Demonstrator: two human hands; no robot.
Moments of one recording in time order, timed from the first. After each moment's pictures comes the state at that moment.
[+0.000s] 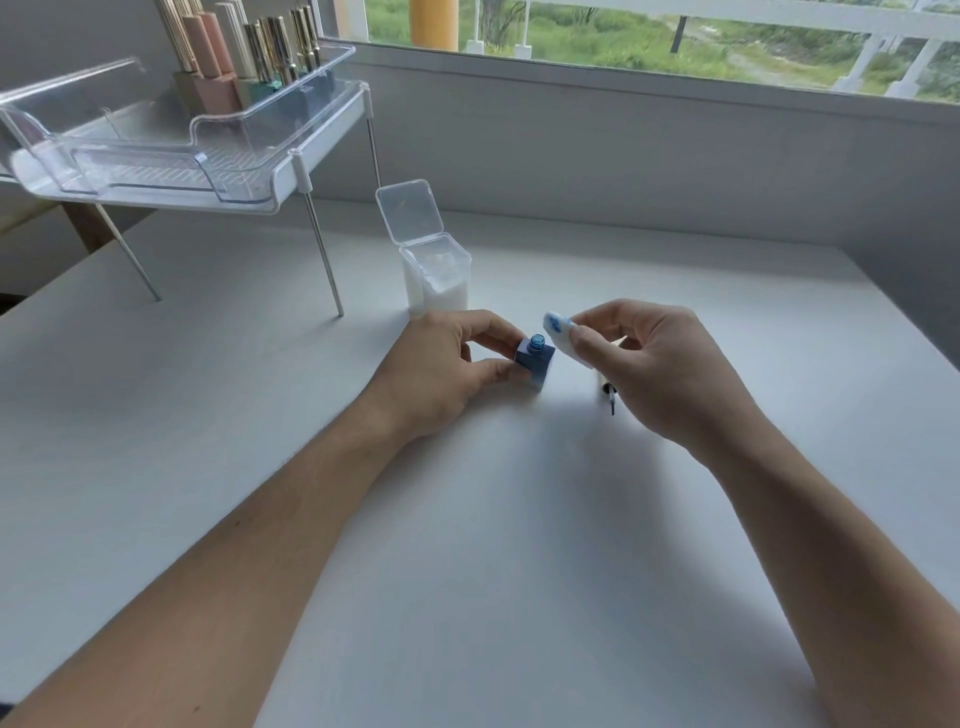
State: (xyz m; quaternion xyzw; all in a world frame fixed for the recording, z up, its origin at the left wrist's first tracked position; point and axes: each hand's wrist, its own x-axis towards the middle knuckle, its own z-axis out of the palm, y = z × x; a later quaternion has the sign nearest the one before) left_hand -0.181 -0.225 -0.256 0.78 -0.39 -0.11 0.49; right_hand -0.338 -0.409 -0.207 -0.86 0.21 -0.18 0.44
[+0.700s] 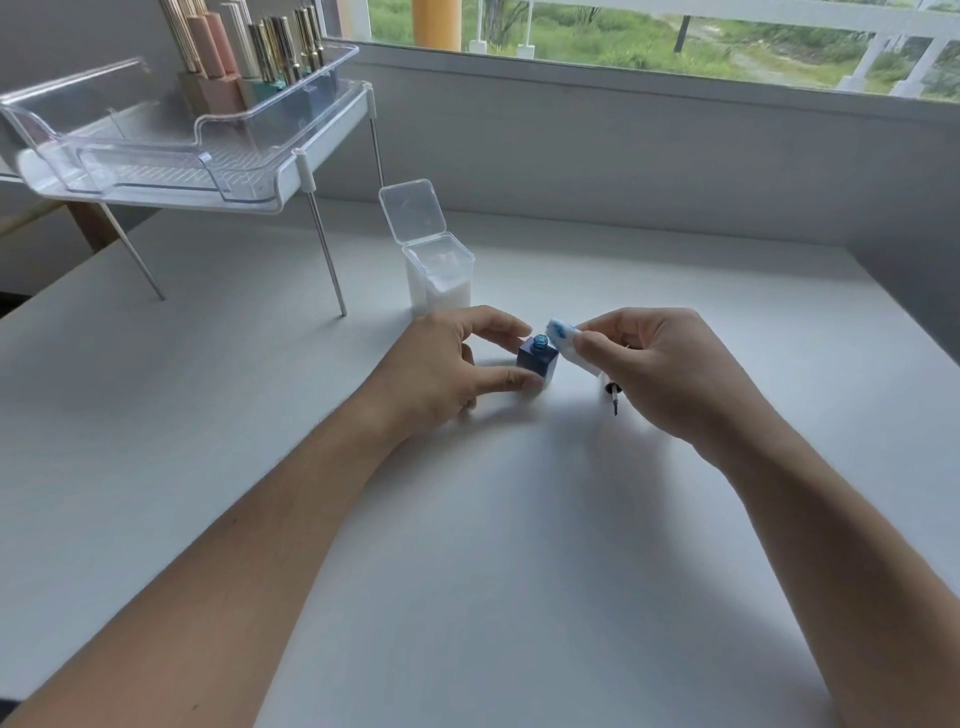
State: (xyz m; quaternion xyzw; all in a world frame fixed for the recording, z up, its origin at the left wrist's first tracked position) left_hand -0.184 -0.220 -0.251 0.78 -0.37 -0.16 0.48; right_hand -0.337 -0.413 -0.205 -0.86 0.23 -0.14 0.44
